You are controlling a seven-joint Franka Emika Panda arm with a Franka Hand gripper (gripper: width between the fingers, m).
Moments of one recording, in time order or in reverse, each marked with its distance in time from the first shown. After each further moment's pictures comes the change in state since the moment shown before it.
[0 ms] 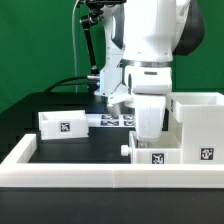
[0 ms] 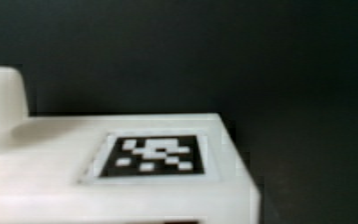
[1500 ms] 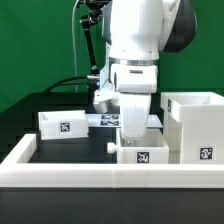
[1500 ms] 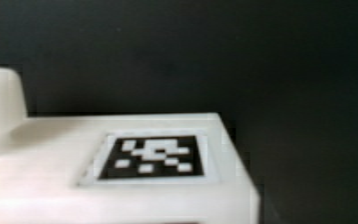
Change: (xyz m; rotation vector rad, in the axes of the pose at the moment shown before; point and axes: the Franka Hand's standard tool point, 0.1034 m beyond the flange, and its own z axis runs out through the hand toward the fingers) arm -0.027 -0.005 -0.003 0.023 -0.004 -0.019
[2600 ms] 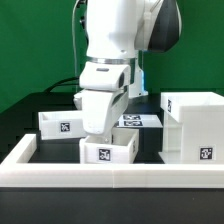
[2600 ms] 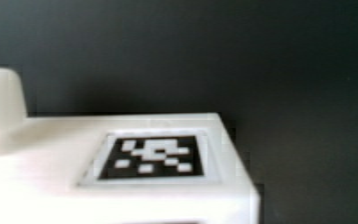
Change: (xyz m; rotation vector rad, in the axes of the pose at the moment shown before) arm -0.037 -0.008 0.001 0.005 0.002 0.229
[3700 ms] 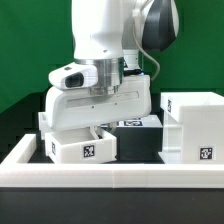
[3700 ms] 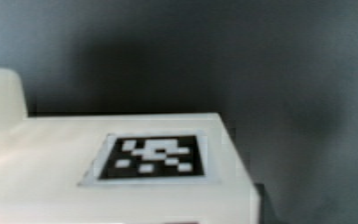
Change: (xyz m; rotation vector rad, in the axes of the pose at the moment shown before) arm -0.013 0.013 0.001 0.030 0.055 0.844
